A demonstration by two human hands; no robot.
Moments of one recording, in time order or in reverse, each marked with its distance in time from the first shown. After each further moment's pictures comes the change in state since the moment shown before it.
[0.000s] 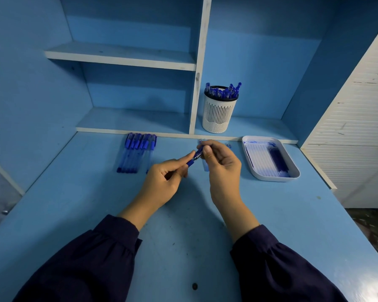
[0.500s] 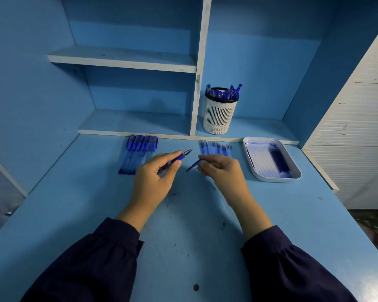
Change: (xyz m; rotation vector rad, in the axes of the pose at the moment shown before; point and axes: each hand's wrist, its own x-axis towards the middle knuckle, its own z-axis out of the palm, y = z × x) left_hand -0.001 -0.003 -0.009 0.183 0.275 0.091; right_hand 0.011 0.006 -0.025 -0.394 -0.121 0.289
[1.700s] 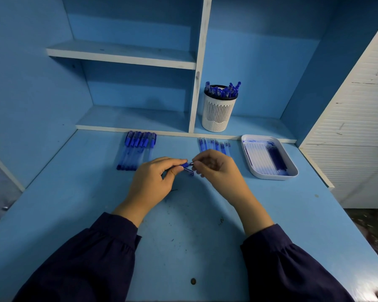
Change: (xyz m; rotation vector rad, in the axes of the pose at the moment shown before) left_hand -0.002 -0.013 -0.003 0.201 -0.123 0.189; right_hand -0.015 -0.011 -0.007 -0.135 -0.209 -0.170
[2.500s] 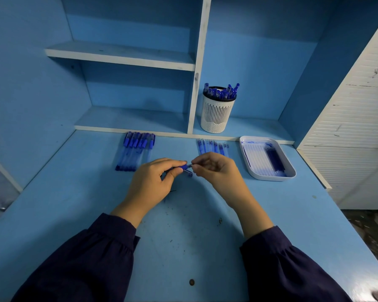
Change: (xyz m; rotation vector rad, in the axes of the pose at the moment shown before) left_hand -0.001 0.000 0.000 -0.018 -0.048 -0.046; right_hand -0.002 -0.001 -0.001 0.092 0.023 0.040
